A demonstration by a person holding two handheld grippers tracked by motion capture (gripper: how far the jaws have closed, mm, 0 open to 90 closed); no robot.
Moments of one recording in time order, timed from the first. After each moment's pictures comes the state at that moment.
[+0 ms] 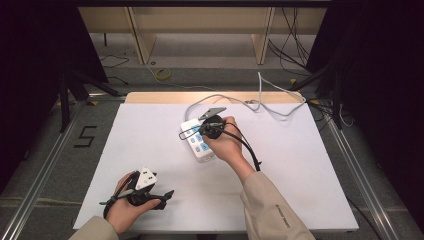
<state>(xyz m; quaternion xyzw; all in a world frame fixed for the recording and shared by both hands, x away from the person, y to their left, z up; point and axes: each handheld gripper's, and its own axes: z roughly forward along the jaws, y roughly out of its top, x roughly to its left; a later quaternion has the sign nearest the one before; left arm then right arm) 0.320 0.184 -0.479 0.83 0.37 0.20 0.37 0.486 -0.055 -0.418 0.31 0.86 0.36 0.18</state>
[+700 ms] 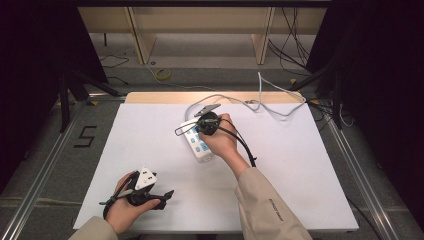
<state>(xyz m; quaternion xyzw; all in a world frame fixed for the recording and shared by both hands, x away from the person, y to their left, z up) 0.320 0.185 -0.479 0.83 0.37 0.20 0.37 0.501 -0.042 -0.420 0.31 0.86 0.35 0.17</state>
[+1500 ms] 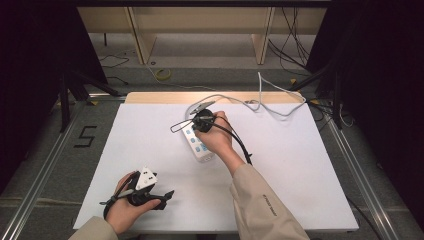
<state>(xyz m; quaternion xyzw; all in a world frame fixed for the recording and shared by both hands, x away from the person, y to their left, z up) 0.320 0.184 -0.479 0.83 0.37 0.20 0.37 0.513 -0.028 -0.423 0.31 0.87 0.34 0.17</state>
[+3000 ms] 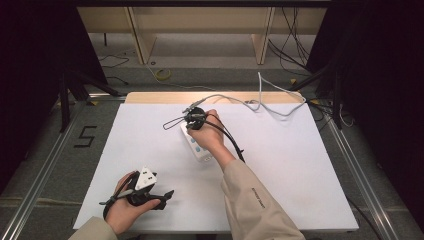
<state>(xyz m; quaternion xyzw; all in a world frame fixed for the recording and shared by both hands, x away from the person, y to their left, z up) 0.319 0.184 -0.478 0.83 0.37 0.20 0.37 0.529 -0.005 -0.432 0.32 0.88 0.32 0.15</state>
